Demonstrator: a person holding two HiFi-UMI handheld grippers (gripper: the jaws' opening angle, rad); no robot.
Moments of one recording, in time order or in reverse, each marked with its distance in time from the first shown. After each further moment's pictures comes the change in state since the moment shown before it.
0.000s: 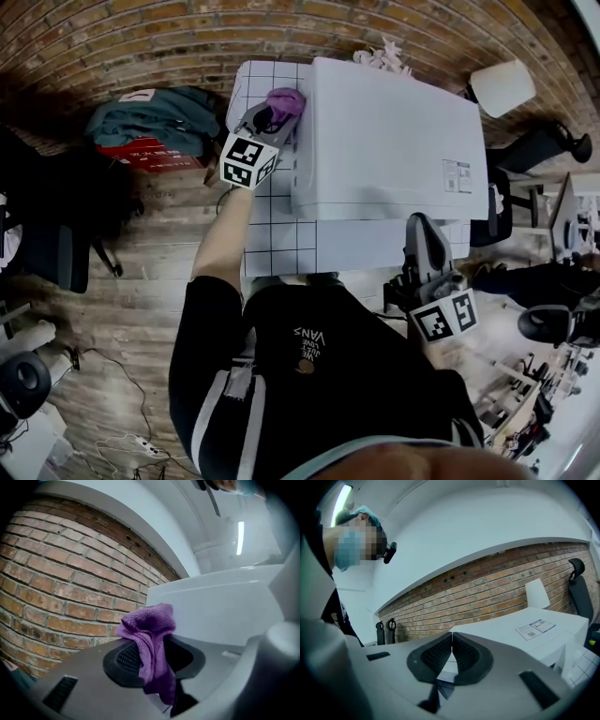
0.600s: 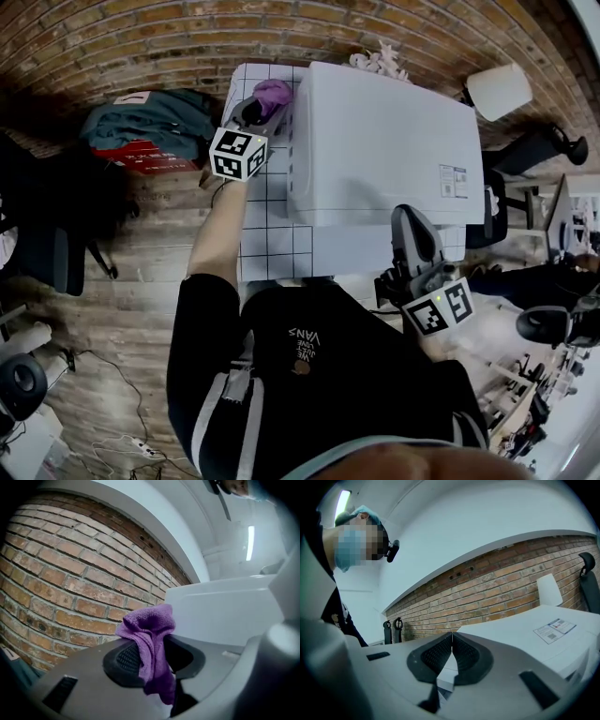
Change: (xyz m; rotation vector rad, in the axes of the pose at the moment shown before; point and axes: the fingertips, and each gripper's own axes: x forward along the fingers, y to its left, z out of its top) left arm 0.007 0.036 0.002 -0.089 -0.021 0.072; right arm 0.030 0.014 0.000 -0.008 0.024 0.092
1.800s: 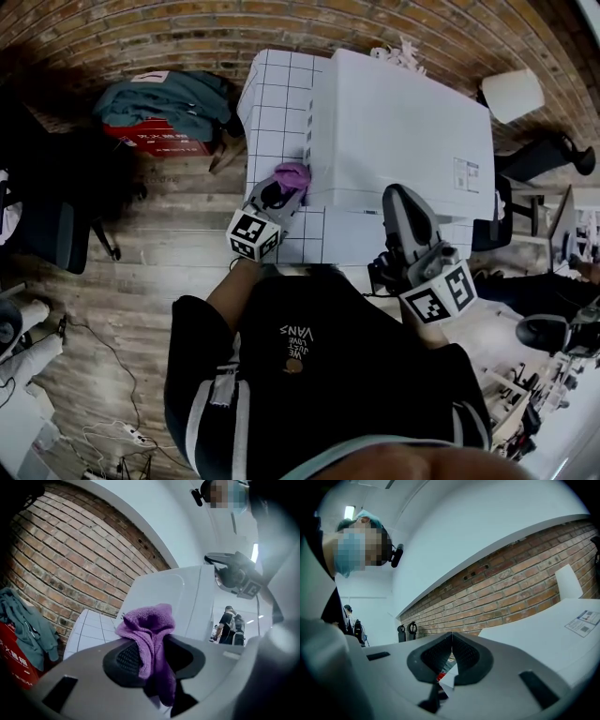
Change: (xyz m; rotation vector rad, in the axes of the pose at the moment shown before) left arm -0.142 -0.135 -0.093 -0.195 0.056 -0.075; right arm 0.022 0.059 0.004 0.014 -0.035 0.172
